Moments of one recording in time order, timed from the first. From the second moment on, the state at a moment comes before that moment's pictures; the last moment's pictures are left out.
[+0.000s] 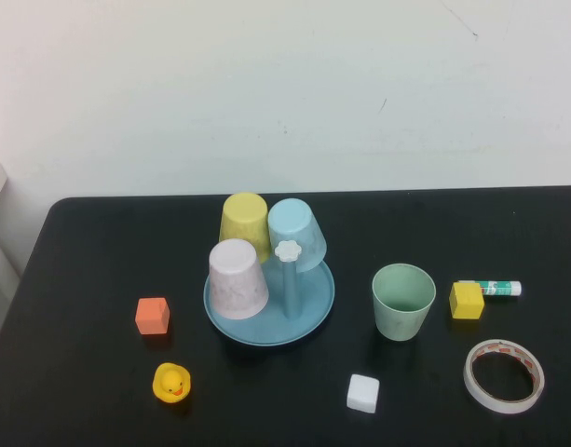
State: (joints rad) right arm -0.07 -0.01 0.02 -0.10 0.41 0.05; left arm -0.10 -0.01 0.02 -0.04 0.36 0.02
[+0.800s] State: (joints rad) right arm -0.07 -0.01 0.03 -0.11 0.31 0.05; left arm -0.10 -0.01 0.02 0.00 0.16 0.02
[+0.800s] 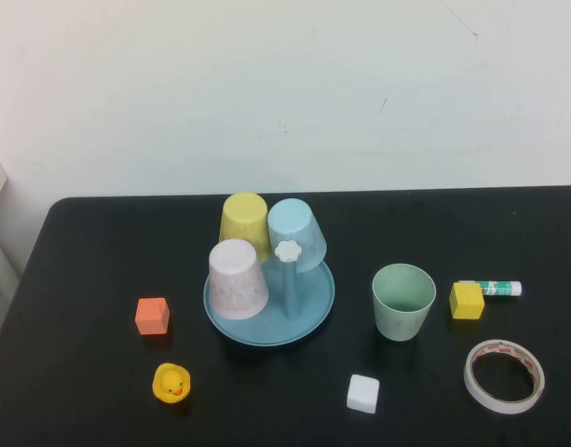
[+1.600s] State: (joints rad) right arm -0.07 -0.01 -0.12 -0.11 -0.28 0.10; left arm -0.10 -0.01 -0.13 0.05 -0.20 -0.06
